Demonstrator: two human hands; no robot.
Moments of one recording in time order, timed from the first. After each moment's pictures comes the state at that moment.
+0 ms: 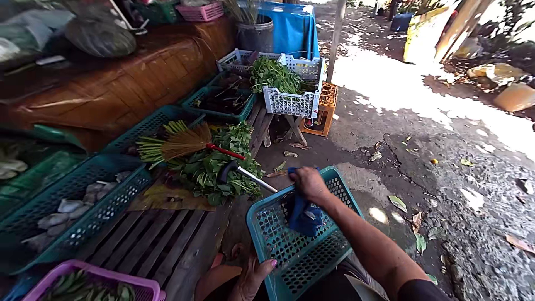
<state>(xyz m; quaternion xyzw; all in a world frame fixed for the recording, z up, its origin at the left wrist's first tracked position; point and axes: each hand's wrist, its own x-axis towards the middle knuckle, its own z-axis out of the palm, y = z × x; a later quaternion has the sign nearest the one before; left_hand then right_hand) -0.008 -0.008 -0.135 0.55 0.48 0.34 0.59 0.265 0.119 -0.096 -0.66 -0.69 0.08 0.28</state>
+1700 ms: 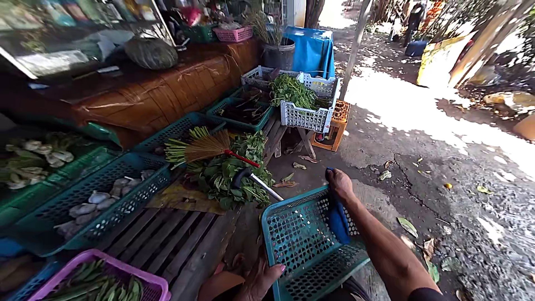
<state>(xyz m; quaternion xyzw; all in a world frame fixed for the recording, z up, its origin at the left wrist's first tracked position) -0.001 0.004 -0.117 0.57 0.50 0.27 0.59 0.331 0.148 -0.094 -0.80 -0.52 0.19 0.23</state>
